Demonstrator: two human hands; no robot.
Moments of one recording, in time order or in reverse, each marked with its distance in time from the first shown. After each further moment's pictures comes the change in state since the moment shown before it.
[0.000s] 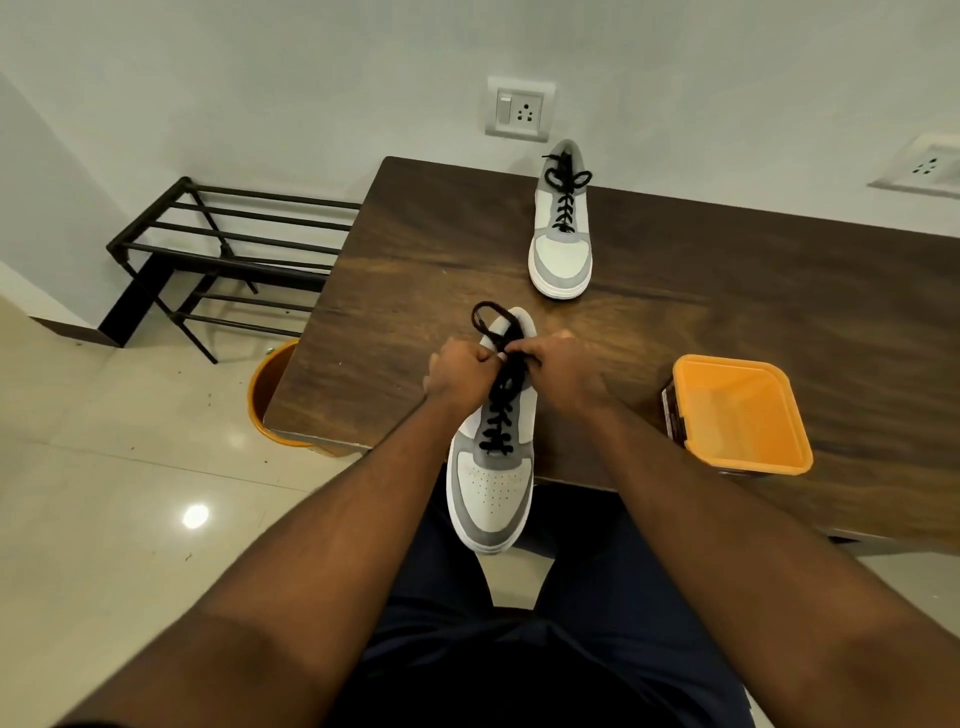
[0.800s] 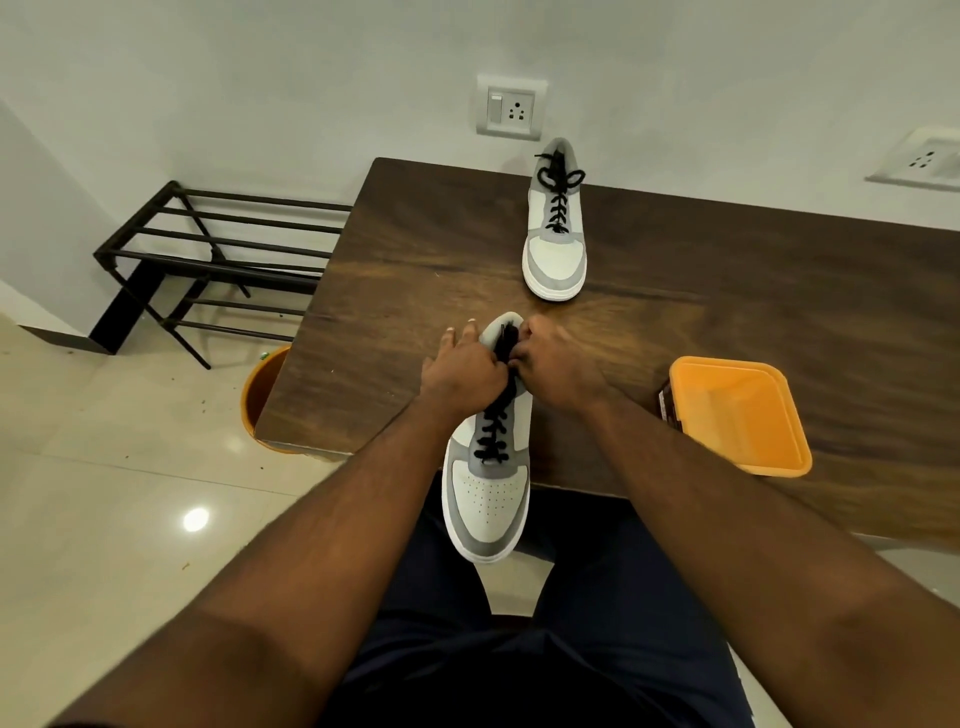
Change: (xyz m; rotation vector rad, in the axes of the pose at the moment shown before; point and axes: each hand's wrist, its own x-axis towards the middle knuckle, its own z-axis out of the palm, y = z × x) left_hand 0.007 0.017 -0.006 0.363 -0.172 0.132; right_hand 0.025 0.020 0.012 -0.088 -0.045 -0.149
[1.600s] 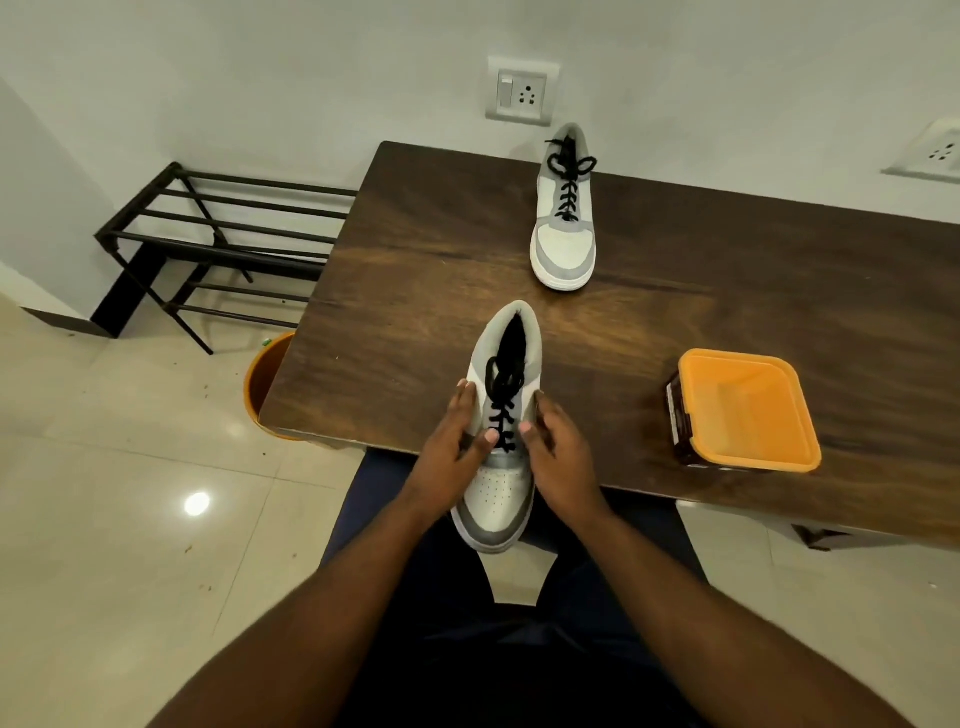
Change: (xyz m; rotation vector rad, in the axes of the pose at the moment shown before) left_hand -0.074 -0.066 0.078 -0.669 0.060 0.183; right_hand -0.106 -0.045 0.056 0.813 0.223 0.401
